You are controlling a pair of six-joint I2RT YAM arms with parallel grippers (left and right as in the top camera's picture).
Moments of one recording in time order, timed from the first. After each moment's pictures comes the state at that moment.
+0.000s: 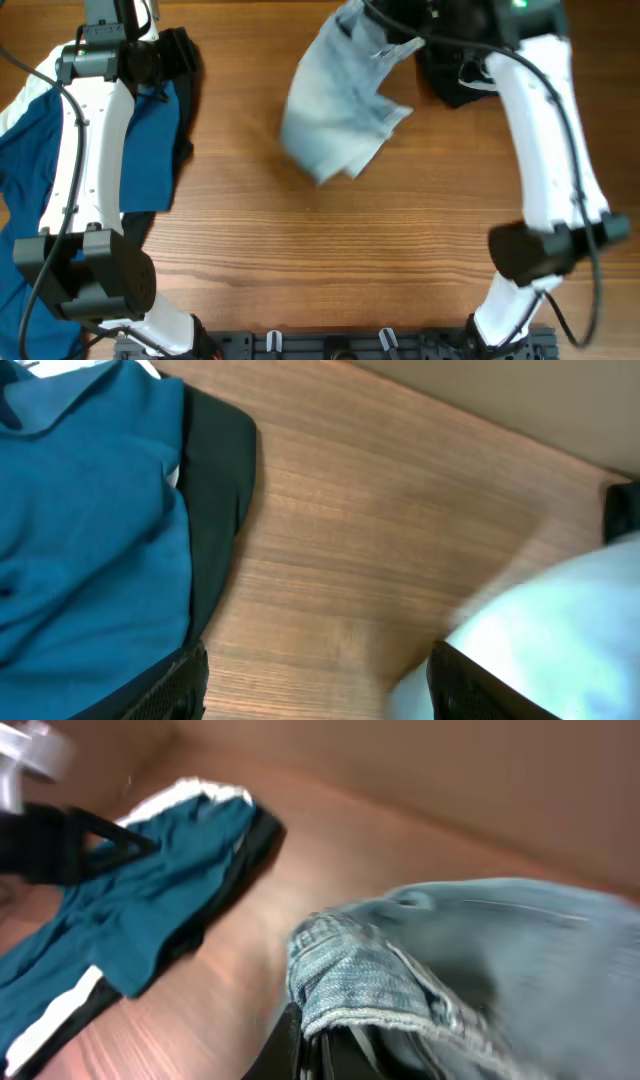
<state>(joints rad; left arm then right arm) 0.07 1.79 1.70 -0.82 0.16 -0.27 0.25 1.95 2.32 -1.09 -0.47 -0.08</state>
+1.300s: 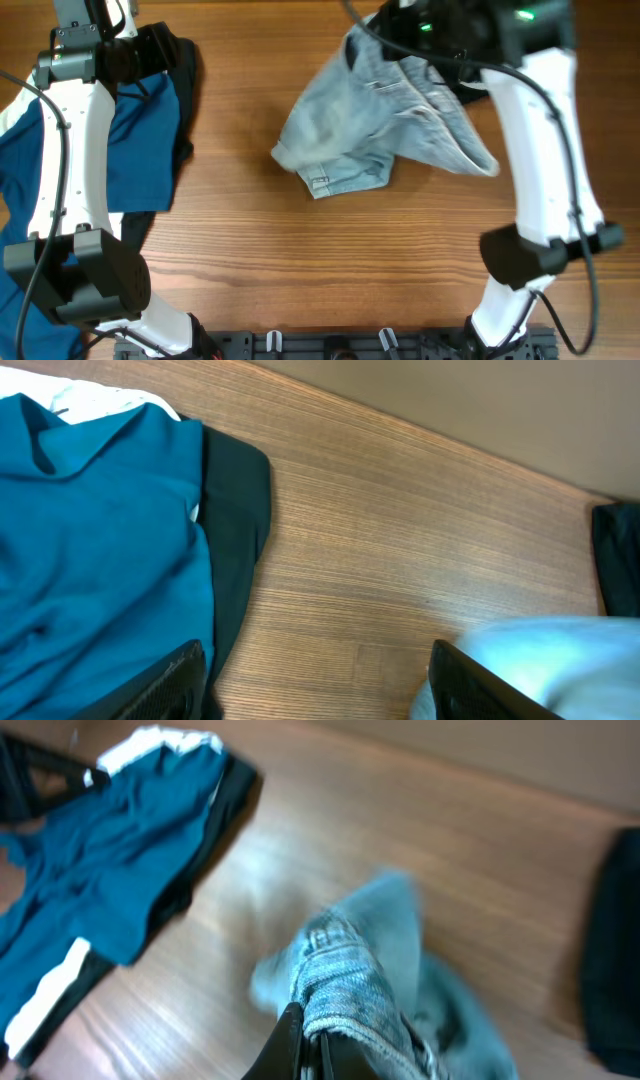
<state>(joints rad) 0.15 1.79 1.70 -0.78 0.23 -0.20 0.35 1.98 2.42 -1.33 -0.32 0.00</state>
